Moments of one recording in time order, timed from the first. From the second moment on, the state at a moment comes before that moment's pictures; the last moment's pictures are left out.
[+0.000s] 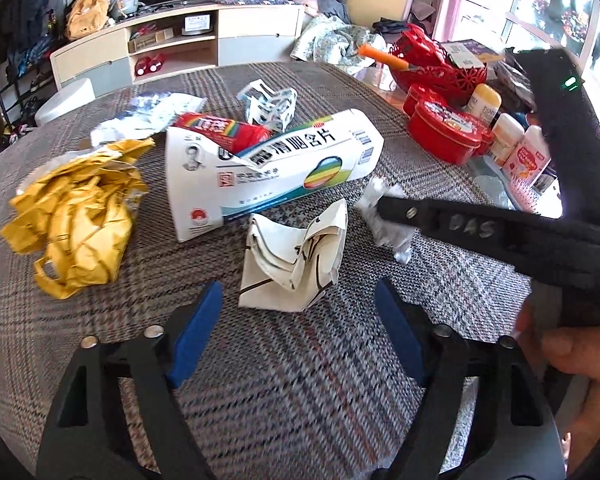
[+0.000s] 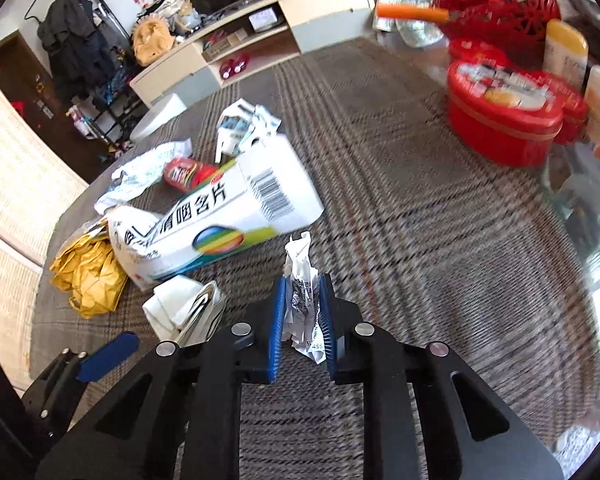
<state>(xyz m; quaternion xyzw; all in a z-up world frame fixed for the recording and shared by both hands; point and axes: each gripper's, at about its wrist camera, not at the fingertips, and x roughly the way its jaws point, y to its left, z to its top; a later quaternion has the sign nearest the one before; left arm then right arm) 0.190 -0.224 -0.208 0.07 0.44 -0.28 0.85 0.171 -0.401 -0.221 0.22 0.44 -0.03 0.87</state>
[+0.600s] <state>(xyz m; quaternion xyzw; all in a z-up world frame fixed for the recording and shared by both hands) 0.174 -0.213 -0.194 0.08 0.43 -0.27 0.86 0.141 -0.394 -0.211 0.19 0.44 -0.03 0.87</state>
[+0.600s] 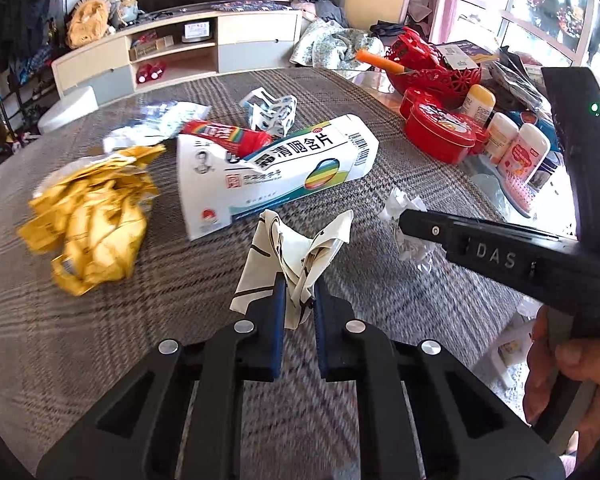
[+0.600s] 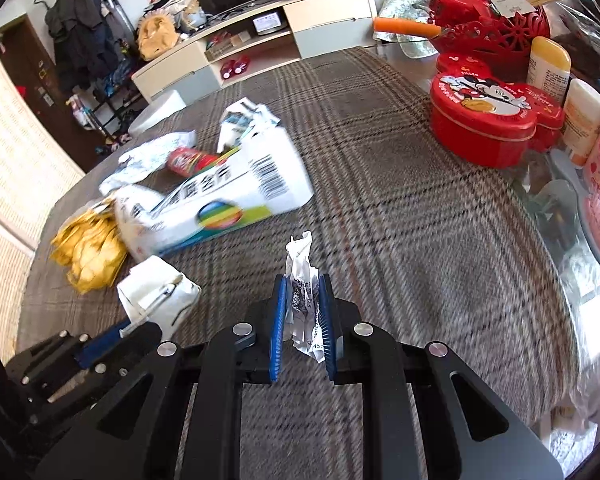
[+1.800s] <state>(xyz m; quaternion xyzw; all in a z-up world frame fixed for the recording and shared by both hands) -0.019 -0.035 -0.321 -0.01 0.54 -0.21 0.81 -0.013 -0.205 -0.306 0.13 0.54 0.10 0.83</state>
